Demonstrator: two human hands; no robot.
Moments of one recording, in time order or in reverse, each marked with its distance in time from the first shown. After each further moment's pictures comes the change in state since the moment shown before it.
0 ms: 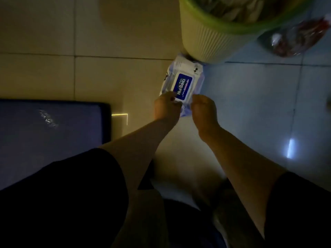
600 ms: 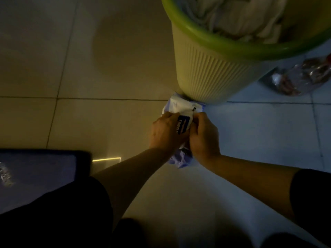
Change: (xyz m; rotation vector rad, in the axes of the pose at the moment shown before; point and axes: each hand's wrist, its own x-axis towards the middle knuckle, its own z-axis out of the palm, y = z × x) left_hand 0.093 -0.014 0.025 0.348 0.138 0.509; right_hand 0.095 0.042 0.028 -0.148 0.292 -0.355
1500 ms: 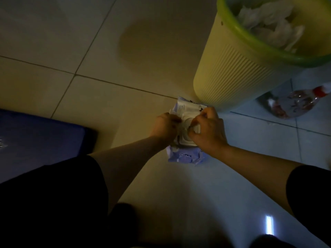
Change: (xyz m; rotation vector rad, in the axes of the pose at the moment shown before) left_hand -0.023 -0.041 -0.009 -0.362 -0.033 -0.135; right_hand -0.003 -0.020 -0.013 -0.545 -0.141 -0.379
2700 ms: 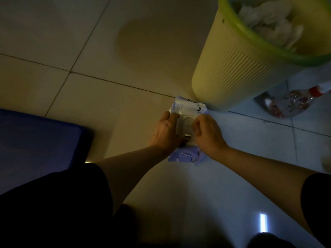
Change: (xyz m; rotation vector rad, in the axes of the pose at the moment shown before) left_hand -0.012 -0.012 0.020 0.044 0.147 0.237; right_hand -0.005 -0.003 0.002 0.048 -0.029 -0.015
